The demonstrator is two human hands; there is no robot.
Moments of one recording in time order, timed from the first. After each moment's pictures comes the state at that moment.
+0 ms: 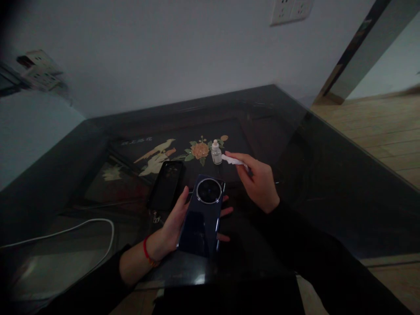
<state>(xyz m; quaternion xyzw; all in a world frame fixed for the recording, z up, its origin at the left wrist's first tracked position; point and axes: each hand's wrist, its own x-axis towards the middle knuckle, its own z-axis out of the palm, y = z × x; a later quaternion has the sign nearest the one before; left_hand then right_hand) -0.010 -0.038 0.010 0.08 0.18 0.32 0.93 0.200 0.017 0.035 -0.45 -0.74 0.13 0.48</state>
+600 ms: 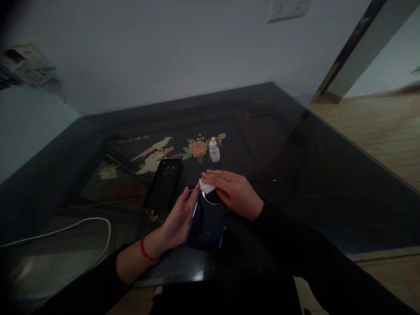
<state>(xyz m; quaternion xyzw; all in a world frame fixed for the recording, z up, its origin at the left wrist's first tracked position) 0.000 -0.044 0.021 0.16 0.28 0.38 0.87 0.182 0.010 0.020 -0.29 -0.88 0.15 0.36</state>
